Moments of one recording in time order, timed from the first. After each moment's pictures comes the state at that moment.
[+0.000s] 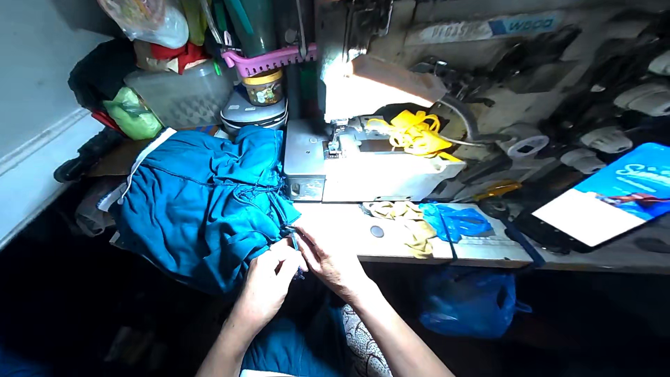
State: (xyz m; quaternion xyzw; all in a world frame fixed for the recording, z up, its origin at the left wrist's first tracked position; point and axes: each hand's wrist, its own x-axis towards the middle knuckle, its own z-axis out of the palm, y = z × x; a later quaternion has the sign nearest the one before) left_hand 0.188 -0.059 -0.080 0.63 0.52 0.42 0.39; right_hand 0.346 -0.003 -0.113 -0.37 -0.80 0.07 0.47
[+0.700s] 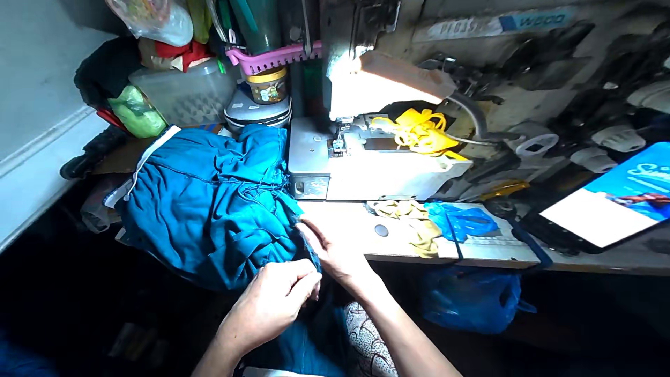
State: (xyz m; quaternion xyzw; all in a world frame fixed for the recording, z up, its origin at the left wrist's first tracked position) left_hand 0.178 -0.069 -0.058 0.75 0.44 0.27 0.42; right_hand 0.348 -0.001 -0.099 -0.42 -0.76 0.23 0.43
